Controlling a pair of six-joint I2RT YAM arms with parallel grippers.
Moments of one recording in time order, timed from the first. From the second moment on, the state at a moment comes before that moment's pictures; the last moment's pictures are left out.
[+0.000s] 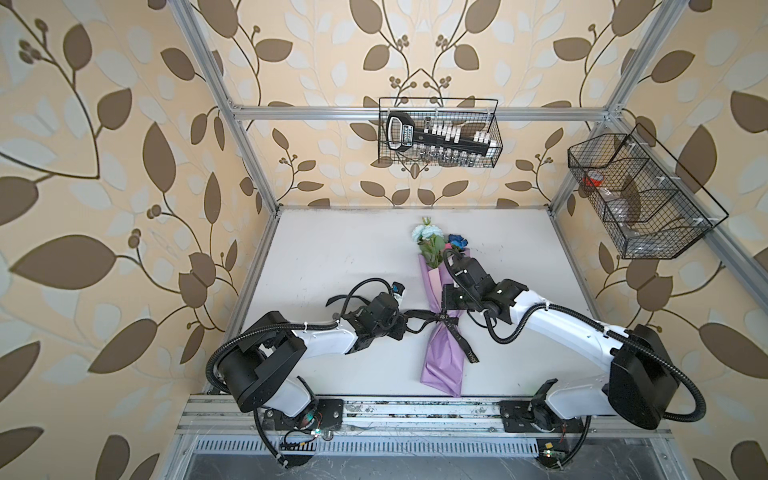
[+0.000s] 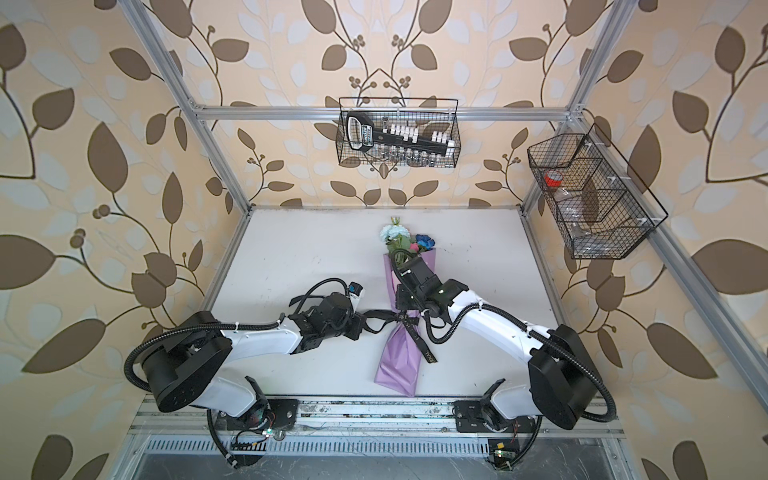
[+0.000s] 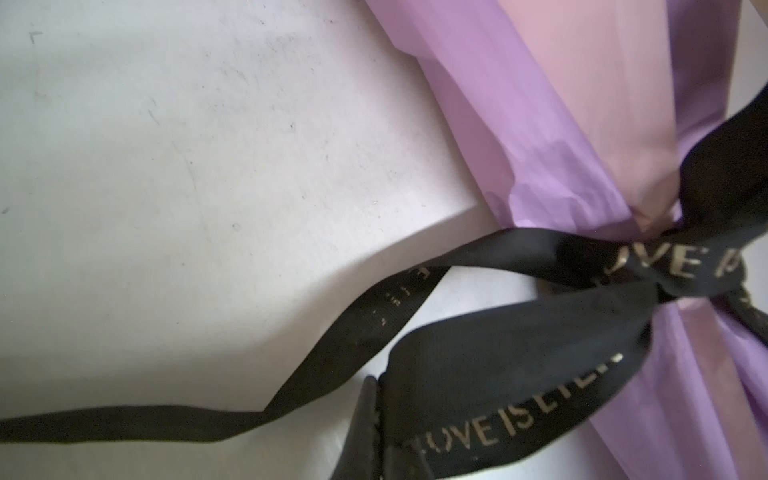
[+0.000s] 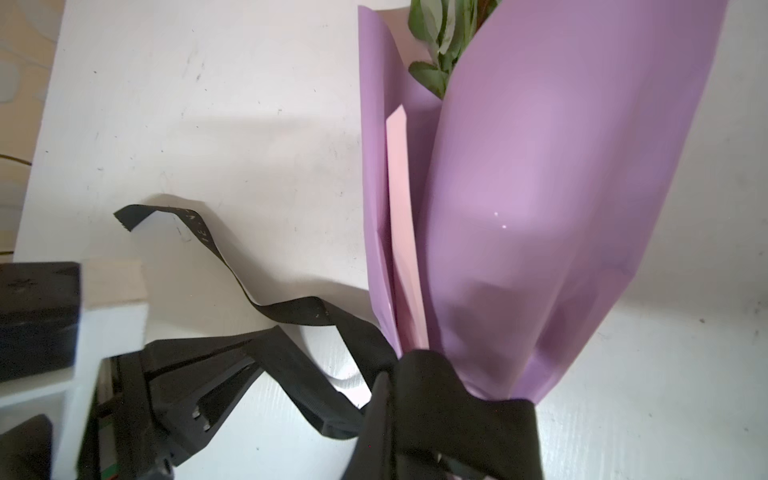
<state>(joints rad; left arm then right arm) -0.77 1.48 0.55 0.16 0.02 -0.40 0.67 1.39 0.95 -0.48 0.10 0.62</state>
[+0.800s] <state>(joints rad) -0.77 1.48 0.55 0.15 0.01 -0.43 0.38 1.22 0.68 -0.38 0.00 0.64</state>
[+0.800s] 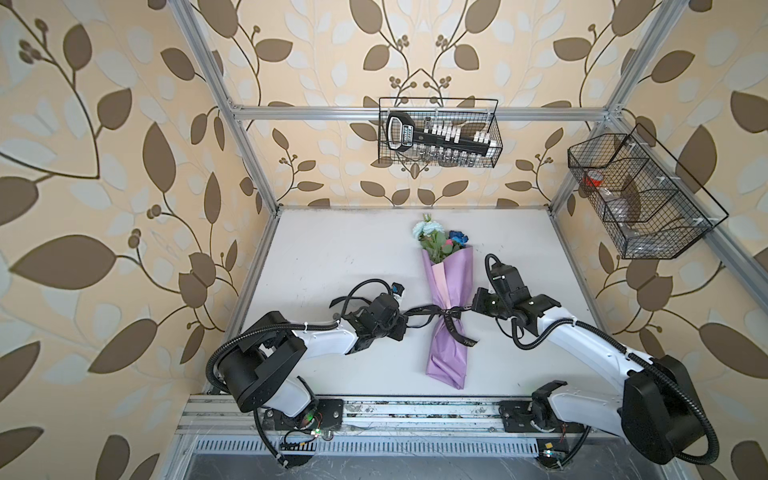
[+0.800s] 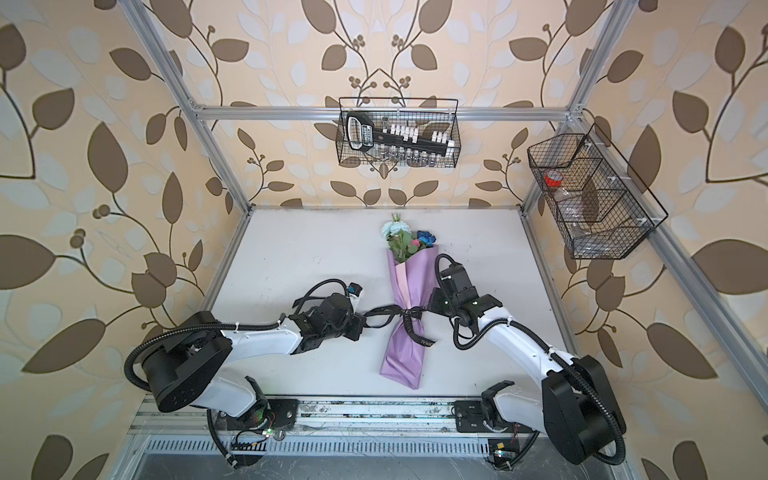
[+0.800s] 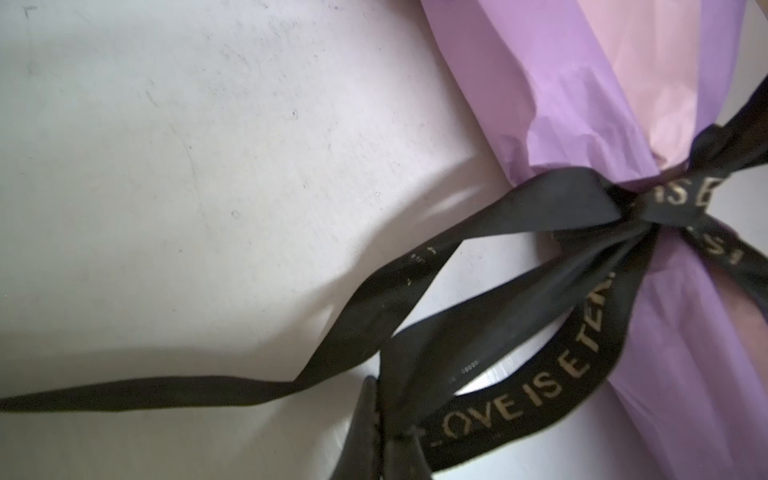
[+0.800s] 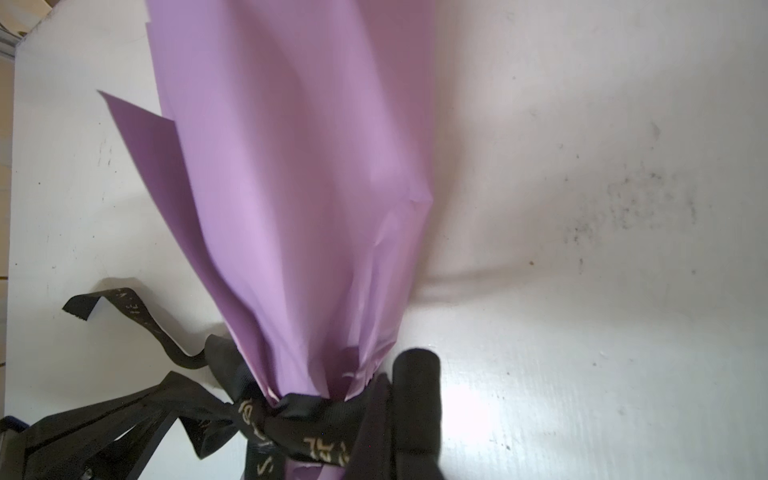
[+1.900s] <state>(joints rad) -0.71 1.44 0.52 0.16 -0.06 -0.53 0.17 1.47 0.69 -0.16 -0.17 0.58</state>
